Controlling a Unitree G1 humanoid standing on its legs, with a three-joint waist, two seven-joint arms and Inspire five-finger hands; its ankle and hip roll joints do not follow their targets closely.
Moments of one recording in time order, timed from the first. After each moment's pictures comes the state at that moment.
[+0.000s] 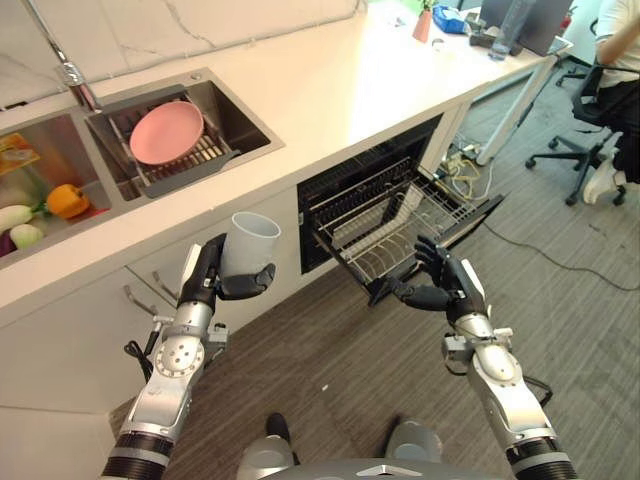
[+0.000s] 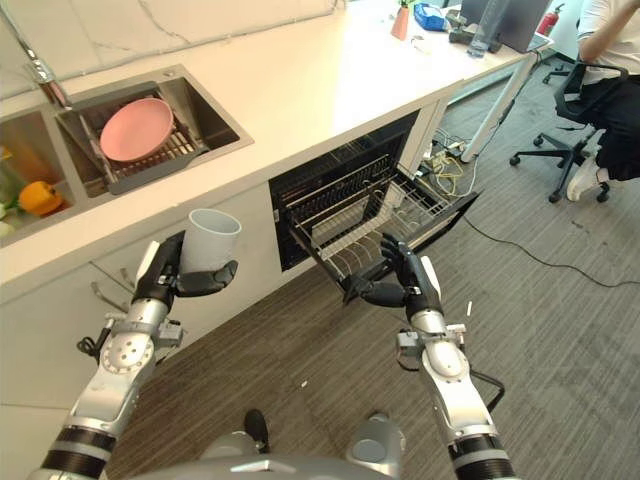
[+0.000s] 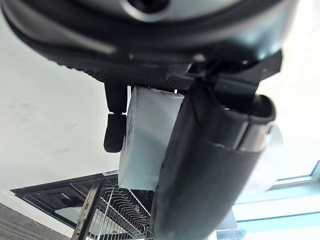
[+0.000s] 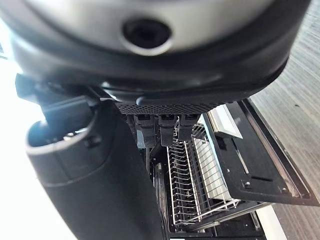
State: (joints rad) left arm 0.03 0.43 -0.05 0.05 -0.12 -0.06 0.15; right arm 0.04 -0.32 0.10 0.09 0.20 -0.07 -0.08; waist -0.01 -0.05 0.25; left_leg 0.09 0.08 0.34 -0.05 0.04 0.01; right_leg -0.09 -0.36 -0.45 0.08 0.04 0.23
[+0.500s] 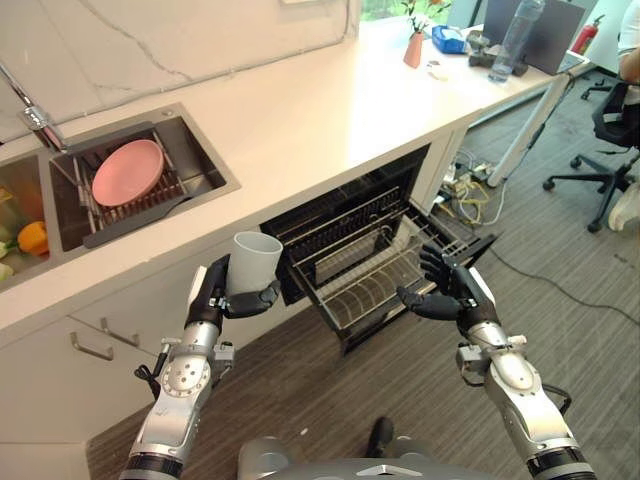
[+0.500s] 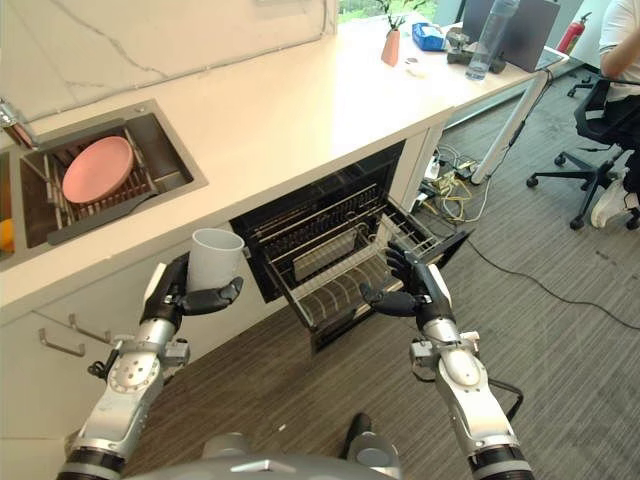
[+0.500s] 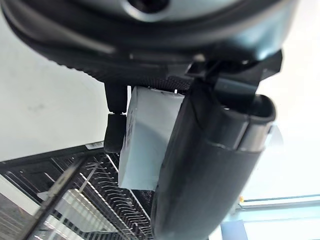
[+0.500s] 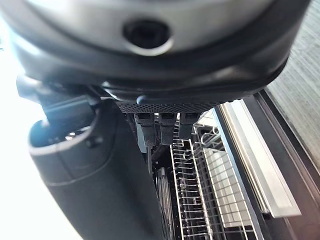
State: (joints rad) left arm 0.12 0.36 -0.05 0.04 -0.15 -0.06 0.13; right arm 0.10 -0.39 0.10 0.06 0.29 -0.07 -0.03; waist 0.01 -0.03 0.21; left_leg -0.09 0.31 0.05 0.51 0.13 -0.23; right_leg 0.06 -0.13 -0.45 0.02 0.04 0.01
